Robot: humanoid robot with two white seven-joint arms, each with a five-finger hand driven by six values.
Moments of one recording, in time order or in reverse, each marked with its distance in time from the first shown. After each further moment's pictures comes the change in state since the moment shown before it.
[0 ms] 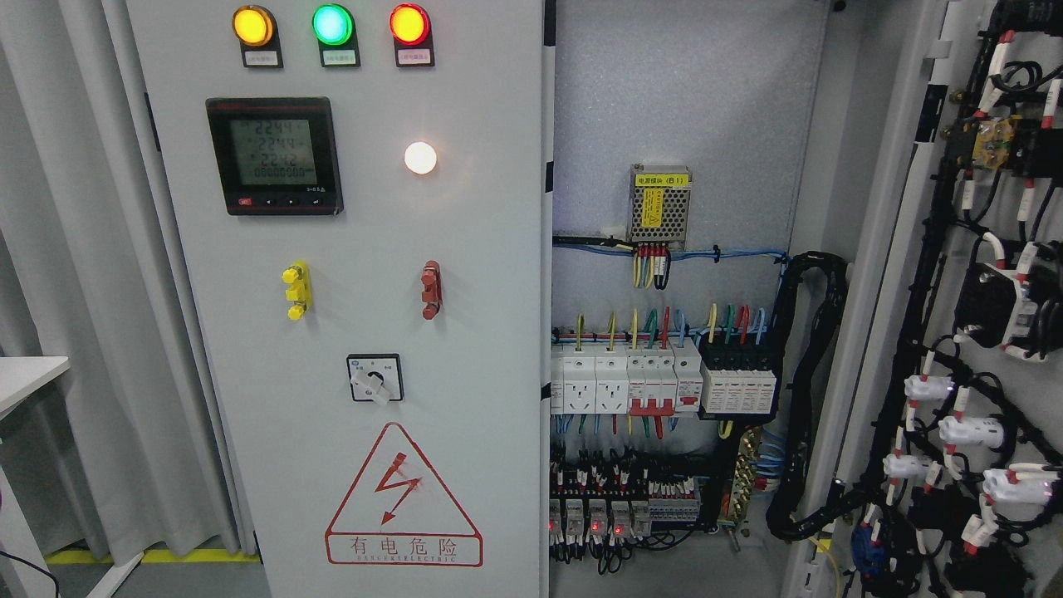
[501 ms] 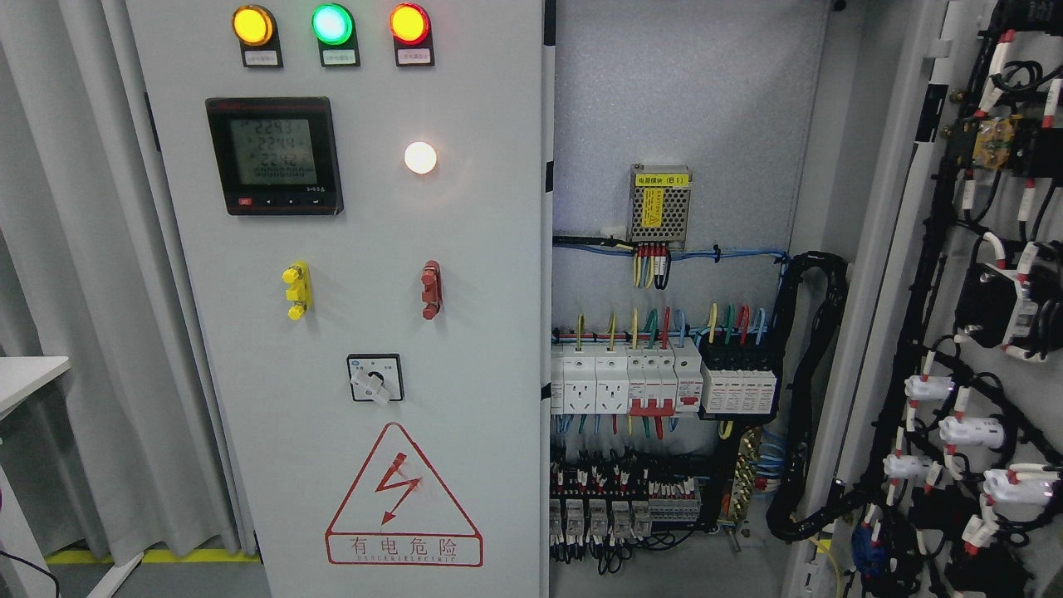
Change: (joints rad) left arm 0.009 -0.087 0.102 0.254 -0.074 -0.004 0.241; right arm -0.005 0.000 0.018 -0.645 0.000 0.075 -0.001
